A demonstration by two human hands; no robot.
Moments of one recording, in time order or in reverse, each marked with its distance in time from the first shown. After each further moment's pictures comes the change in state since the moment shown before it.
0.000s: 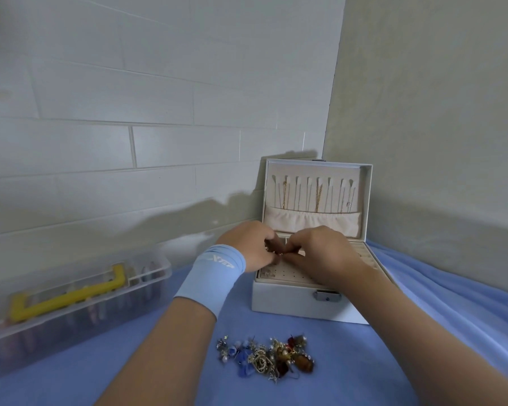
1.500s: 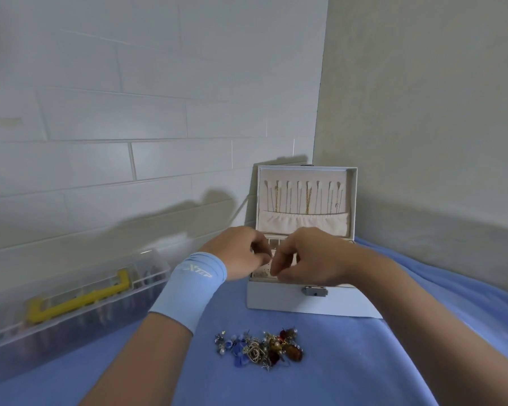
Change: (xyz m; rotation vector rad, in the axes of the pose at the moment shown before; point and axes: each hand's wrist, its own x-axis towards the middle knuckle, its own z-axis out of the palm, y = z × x) left_hand -0.035 0.015 -0.021 0.009 -0.011 0.005; right_hand -0.023 -0.024 -0.050 0.296 -0.325 -0.058
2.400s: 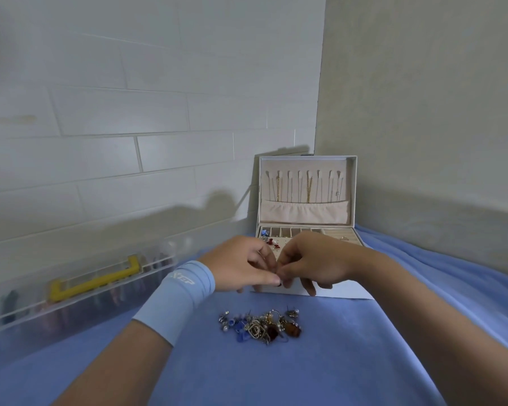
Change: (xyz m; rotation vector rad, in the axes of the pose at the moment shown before) left_hand -0.043 0.005 0.012 -0.365 -0.217 -0.006; right_hand -0.018 0.004 0.015 0.202 -0.158 0.075
